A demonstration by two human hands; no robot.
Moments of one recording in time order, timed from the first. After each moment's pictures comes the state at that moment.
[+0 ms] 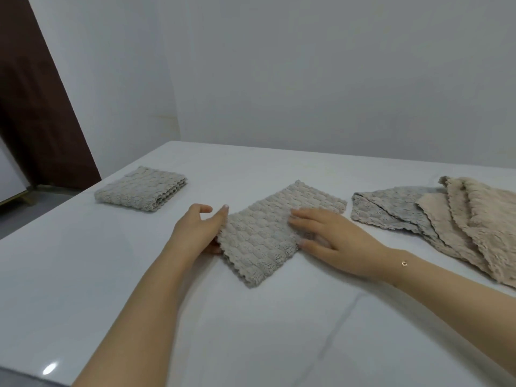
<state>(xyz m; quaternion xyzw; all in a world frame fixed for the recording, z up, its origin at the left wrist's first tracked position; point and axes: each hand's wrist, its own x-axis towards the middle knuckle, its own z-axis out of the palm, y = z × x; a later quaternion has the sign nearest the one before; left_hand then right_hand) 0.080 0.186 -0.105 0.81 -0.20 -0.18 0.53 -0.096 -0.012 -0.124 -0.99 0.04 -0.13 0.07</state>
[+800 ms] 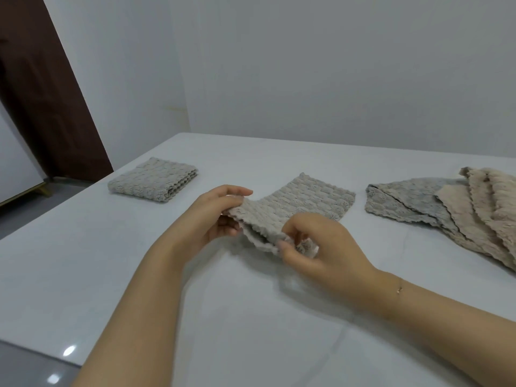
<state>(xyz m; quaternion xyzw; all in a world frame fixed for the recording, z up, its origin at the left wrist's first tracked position) 0.084 0.193 -0.092 0.65 -0.28 -0.34 0.61 -0.090 0.074 -0.112 -0.92 0.03 -0.31 0.22</state>
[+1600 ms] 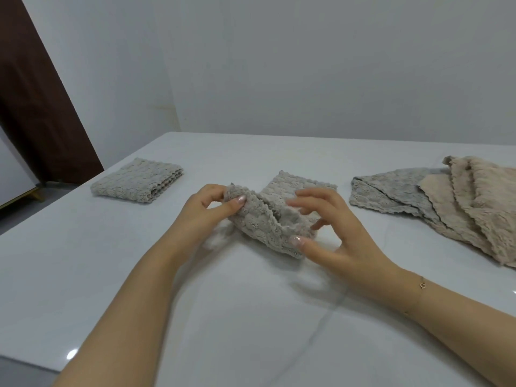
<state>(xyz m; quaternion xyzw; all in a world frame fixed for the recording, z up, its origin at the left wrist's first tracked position) 0.071 0.181 -0.107 0.68 -0.38 -0.19 0.59 -0.128 0.041 -0.116 -0.88 0.02 -0.32 0.36</state>
